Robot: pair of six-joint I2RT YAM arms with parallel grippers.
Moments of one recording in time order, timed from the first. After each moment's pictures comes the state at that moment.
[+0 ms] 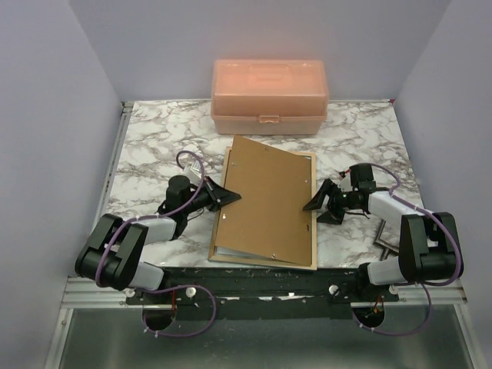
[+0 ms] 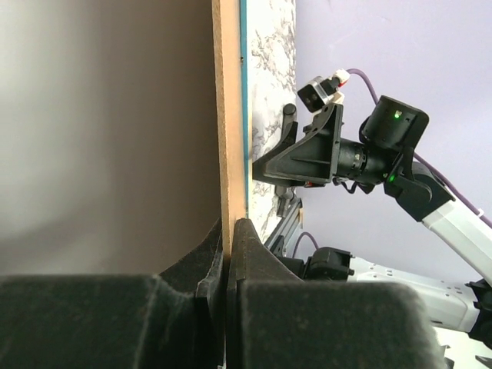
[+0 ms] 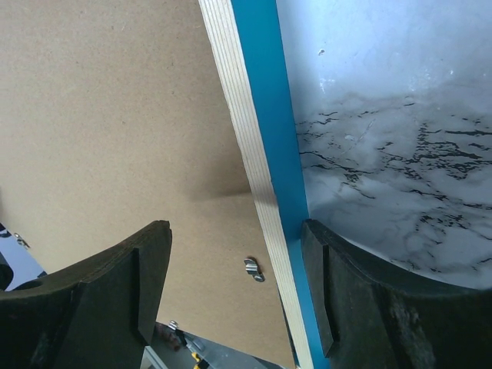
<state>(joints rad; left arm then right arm) -0.35 1.38 0.34 0.76 0.60 -1.16 0.06 1.41 0.61 -0.32 -0.61 0.60</state>
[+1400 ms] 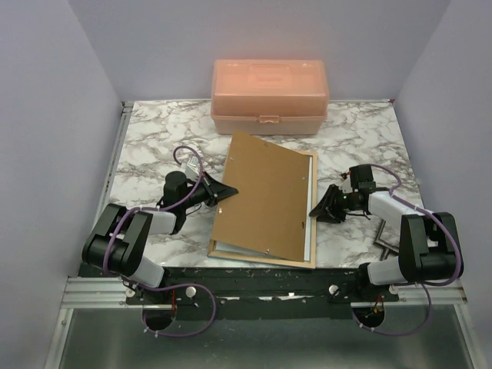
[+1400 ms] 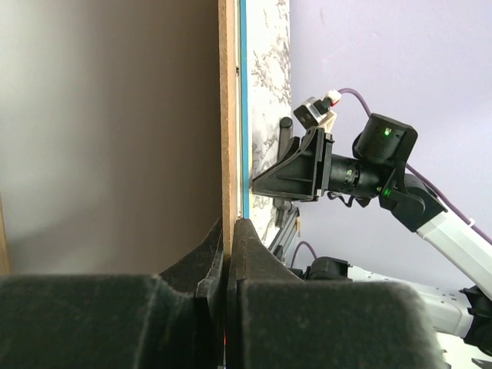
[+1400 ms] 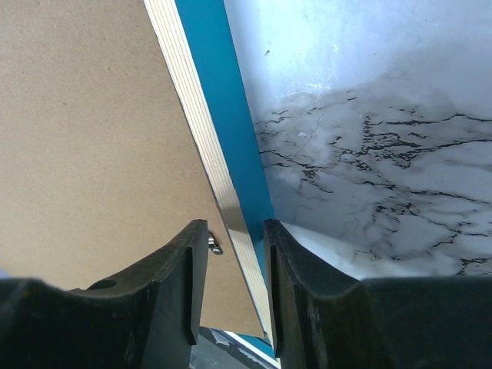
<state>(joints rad) -0.28 1.49 0.38 0.85 0.66 -1.16 0.06 1.41 0.61 -0.36 -0.53 0.57</state>
